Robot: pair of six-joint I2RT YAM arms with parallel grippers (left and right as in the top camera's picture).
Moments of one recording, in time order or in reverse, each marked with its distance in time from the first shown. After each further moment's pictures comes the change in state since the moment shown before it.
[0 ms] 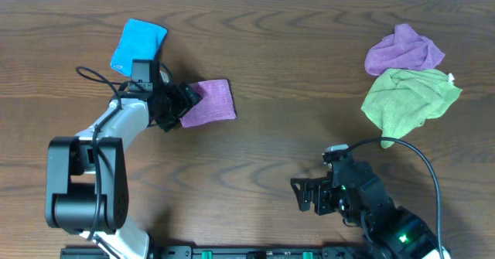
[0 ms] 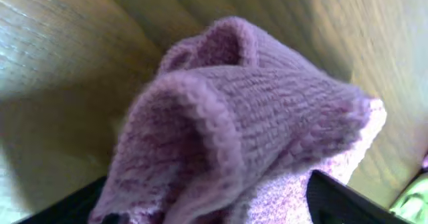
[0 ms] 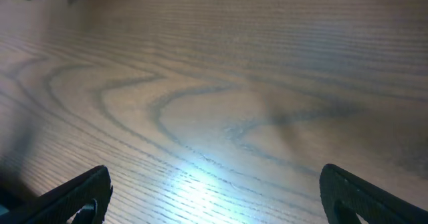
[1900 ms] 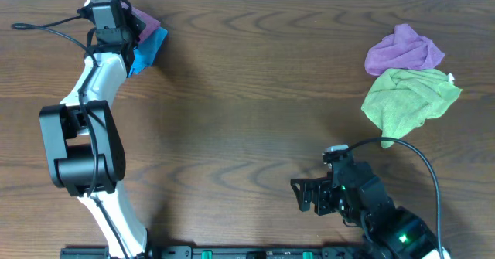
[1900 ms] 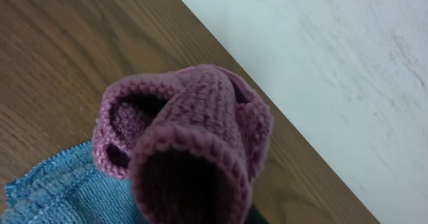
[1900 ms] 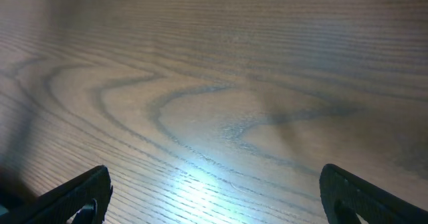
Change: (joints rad) left arm 0.138 0.257 0.509 0.279 -0.472 -0.021; right arm 0.000 0.000 -0.001 0.000 0.000 0.000
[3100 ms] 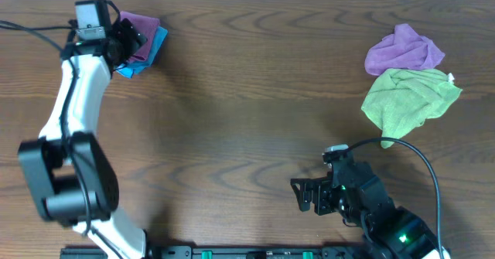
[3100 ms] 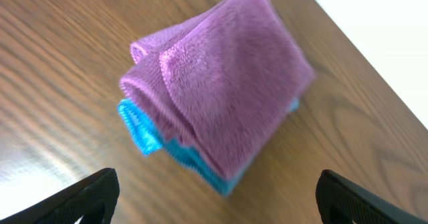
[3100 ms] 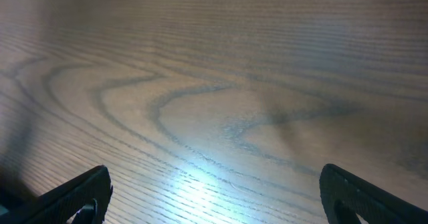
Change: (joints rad) left arm 0.035 -0.230 0.000 -0.530 0.065 0.154; right arm 0.000 0.000 0.000 0.000 0.000 0.000
